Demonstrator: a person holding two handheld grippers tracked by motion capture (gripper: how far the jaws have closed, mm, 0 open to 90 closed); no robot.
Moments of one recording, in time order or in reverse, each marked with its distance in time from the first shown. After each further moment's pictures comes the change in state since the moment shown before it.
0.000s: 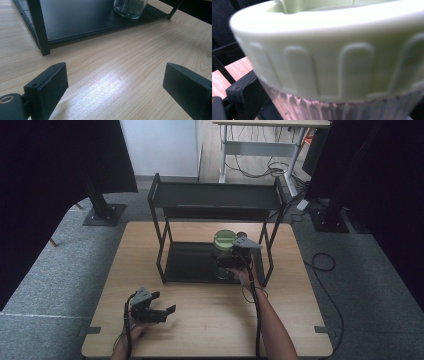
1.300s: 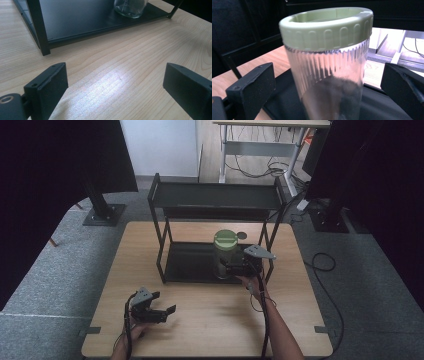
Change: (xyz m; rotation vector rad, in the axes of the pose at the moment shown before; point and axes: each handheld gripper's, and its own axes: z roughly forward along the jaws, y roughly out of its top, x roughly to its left) left arm -0.001 0.000 0.001 0.005 0.006 0.004; right arm 0.005 -0.008 -0.048 -0.080 -0.039 0.002
